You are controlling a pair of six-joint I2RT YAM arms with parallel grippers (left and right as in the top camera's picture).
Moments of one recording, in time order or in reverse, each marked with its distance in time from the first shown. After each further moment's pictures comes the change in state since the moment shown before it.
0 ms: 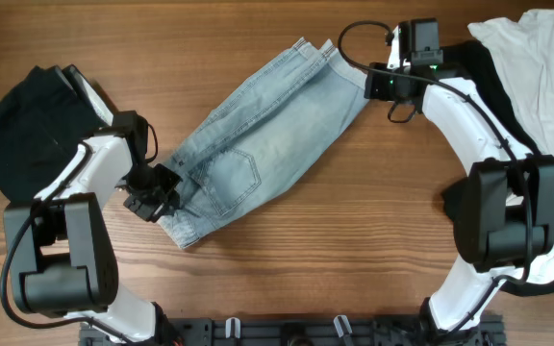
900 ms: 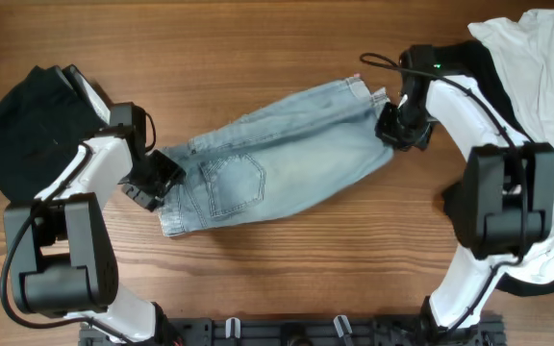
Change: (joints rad) left arm 0.001 0.000 -0.008 0.206 -0.056 0.021; right arm -0.042 0.065 0.013 -0.489 -0.003 0.277
